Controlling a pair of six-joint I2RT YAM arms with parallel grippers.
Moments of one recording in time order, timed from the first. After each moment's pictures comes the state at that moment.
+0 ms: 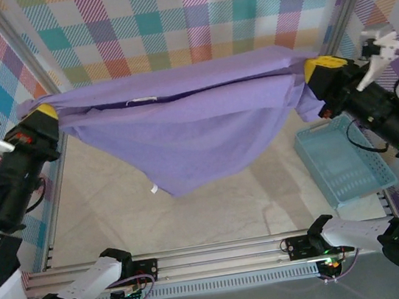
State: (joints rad) left arm -0.33 0.95 2.01 -0.95 -0.08 -0.58; right arm 0.67 1.08 2.16 -1.02 0.10 0.19
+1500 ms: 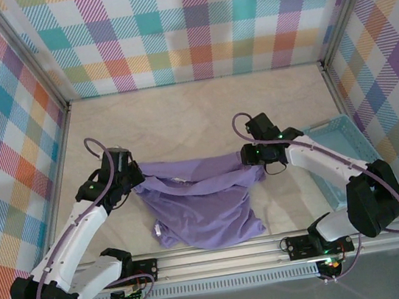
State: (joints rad) left arm -0.33 0.99 0.79 -0.68 -0.18 -0.63; right arm 0.51 1.39 0.95 -0.65 0.00 0.46
